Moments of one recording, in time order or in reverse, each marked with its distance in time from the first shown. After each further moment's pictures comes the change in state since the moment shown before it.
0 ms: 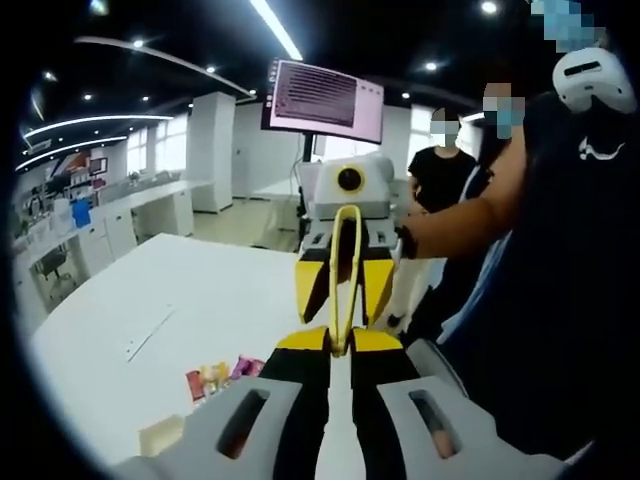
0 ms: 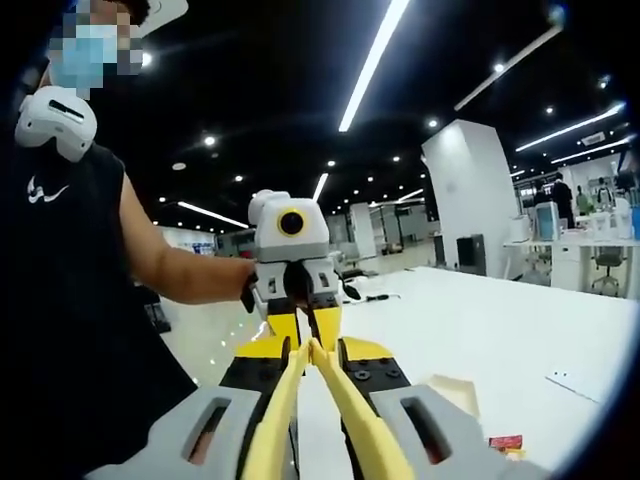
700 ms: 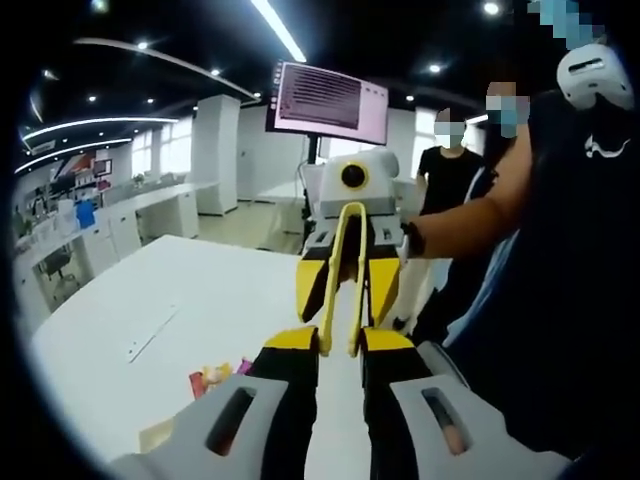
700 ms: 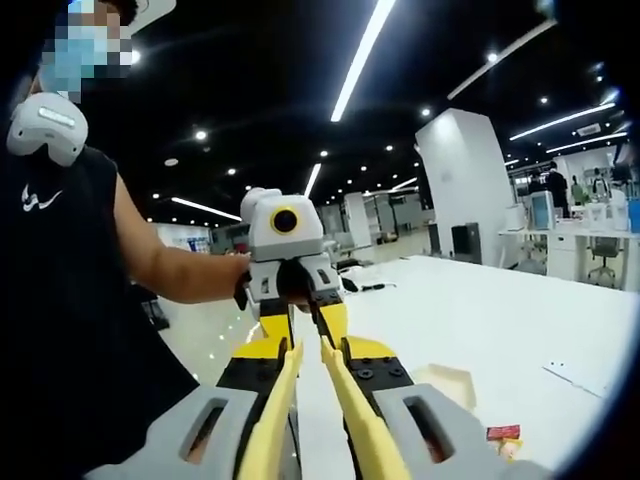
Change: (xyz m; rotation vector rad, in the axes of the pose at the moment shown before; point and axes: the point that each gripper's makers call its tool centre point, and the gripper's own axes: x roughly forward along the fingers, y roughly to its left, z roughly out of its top) left arm 0.004 0.004 0.000 0.011 -0.011 0.034; right arm -0.002 -0.004 -0.002 -0.008 0.044 -0.020
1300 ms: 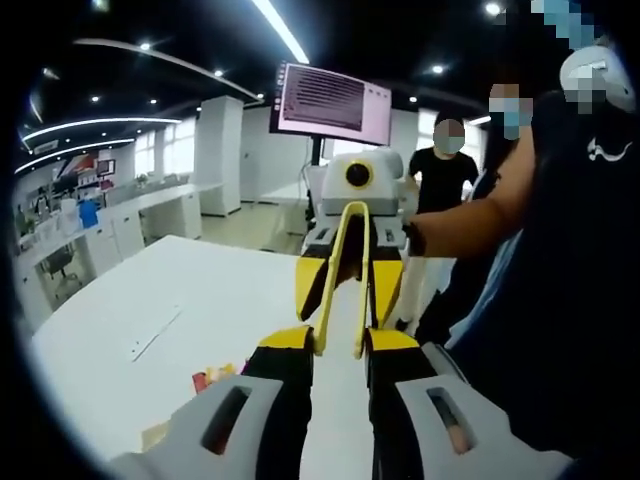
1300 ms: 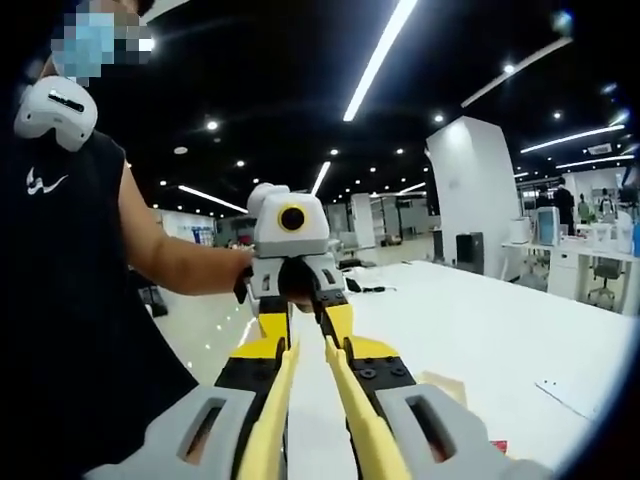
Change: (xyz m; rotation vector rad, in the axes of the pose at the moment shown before) left arm -0.002 0.005 0.002 -0.001 -0.013 0.014; right arm 0.003 -0.003 0.004 -0.062 0.017 0.017
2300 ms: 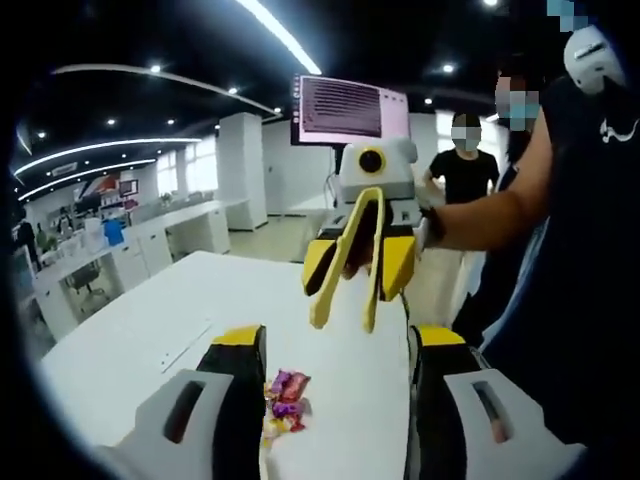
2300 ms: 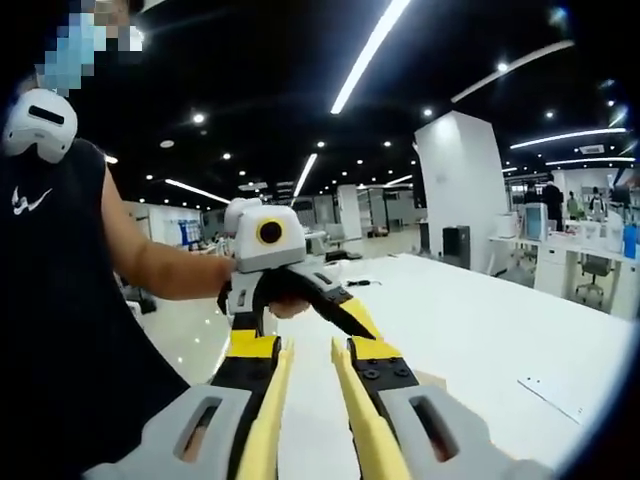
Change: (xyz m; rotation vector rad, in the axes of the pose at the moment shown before) left arm -0.004 0.028 0.004 0.060 -0.056 0.154; right arm -0.009 -0.025 0.016 0.021 0.042 -0.066
